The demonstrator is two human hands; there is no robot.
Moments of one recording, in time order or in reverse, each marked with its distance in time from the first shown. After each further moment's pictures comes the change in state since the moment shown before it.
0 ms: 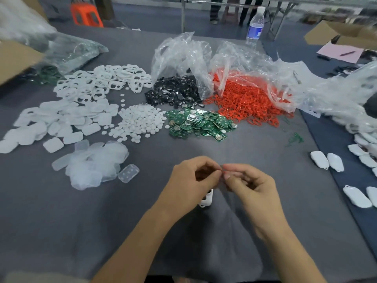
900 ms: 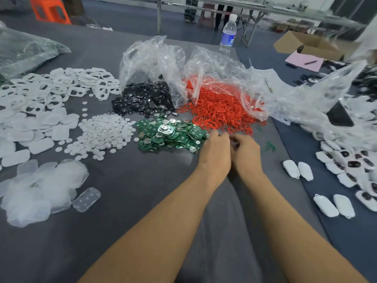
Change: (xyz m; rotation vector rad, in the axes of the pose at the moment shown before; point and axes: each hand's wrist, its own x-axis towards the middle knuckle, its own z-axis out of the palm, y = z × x) left_hand 0.155 0.018 0.103 0.794 0.022 0.048; right_hand 0.162 0.026 -0.065 -1.008 0.251 -0.171
